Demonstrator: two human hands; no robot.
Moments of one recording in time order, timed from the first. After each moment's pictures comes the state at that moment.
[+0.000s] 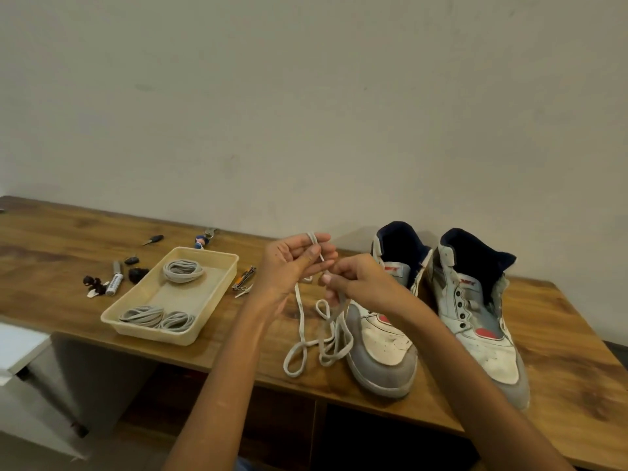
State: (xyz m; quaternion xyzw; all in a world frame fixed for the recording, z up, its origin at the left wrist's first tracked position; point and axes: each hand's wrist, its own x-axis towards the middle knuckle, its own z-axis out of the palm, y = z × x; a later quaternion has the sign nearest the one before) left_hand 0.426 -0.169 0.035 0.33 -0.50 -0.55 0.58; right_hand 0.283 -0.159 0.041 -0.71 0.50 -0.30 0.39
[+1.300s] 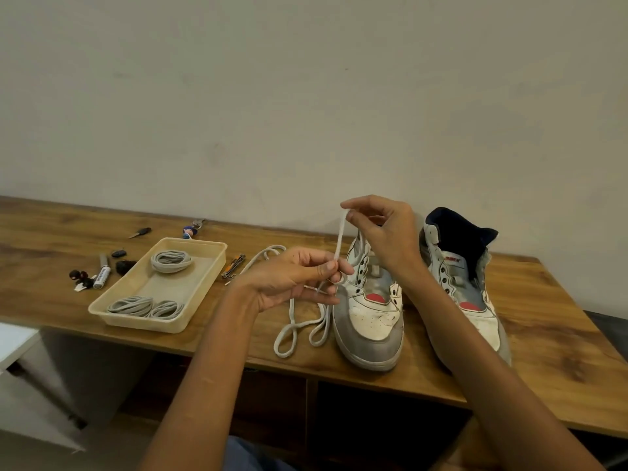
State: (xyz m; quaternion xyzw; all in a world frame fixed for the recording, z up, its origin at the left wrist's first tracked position) left_hand 0.425 -0.156 0.036 0.31 -0.60 -0.69 0.26; right_hand 0.253 -0.170 0.050 -0.66 0.45 -0.57 0.19
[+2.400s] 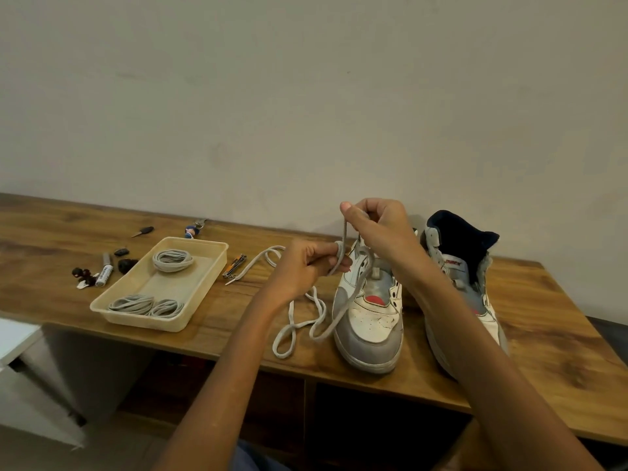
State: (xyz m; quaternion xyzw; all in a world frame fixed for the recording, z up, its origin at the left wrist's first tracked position) left_hand 0.401 -0.168 0.014 0.35 -0.69 -0.45 0.44; right_hand 0.259 -0.162 0.067 -0.63 0.51 -0.51 0.28
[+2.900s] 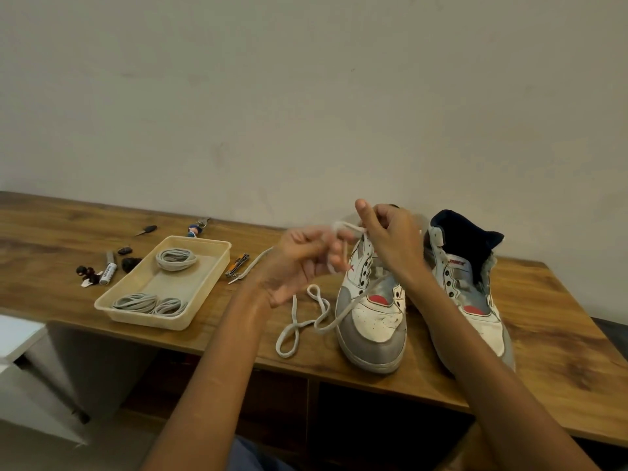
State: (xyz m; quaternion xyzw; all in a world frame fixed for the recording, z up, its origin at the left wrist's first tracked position) left_hand 0.413 -0.151 0.041 0.18 -0.53 -0.69 0.46; right_hand 0.250 -0.178 0.041 -0.65 0.54 -0.52 0.15
